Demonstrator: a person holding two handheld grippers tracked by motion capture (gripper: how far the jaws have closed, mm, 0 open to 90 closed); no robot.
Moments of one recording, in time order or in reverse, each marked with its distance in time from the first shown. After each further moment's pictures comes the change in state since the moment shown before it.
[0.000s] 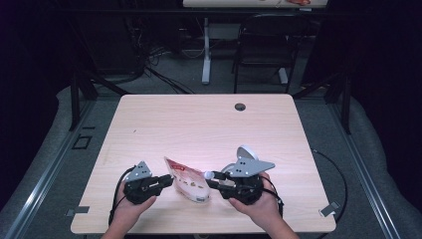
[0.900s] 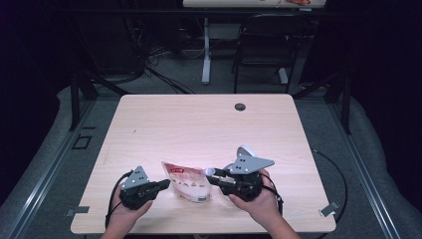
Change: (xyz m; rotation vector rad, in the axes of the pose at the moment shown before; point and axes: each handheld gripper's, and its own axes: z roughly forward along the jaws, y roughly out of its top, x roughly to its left) left arm -0.013 -0.004 -0.015 -0.006 0.025 0.054; right arm -0.006 0.001 0.004 -0.006 -0.015 0.000
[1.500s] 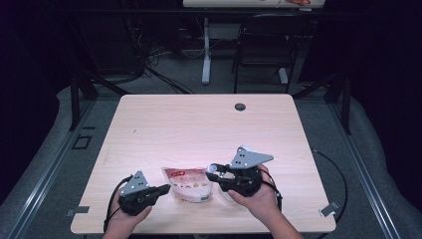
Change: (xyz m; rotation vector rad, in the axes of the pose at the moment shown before) left arm -0.011 -0.004 -0.006 0.008 -0.024 0.012; right arm -0.008 0.005 0.003 0.004 -0.003 0.017
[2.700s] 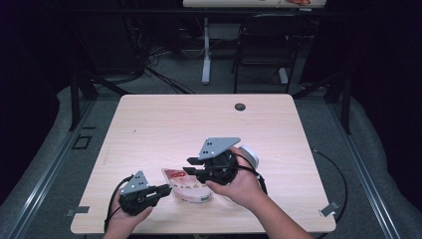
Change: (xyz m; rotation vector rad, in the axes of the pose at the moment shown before) left arm 0.003 -0.002 0.003 0.006 -0.030 -0.008; right arm 0.025 0.066 0.030 0.128 0.073 -0.181
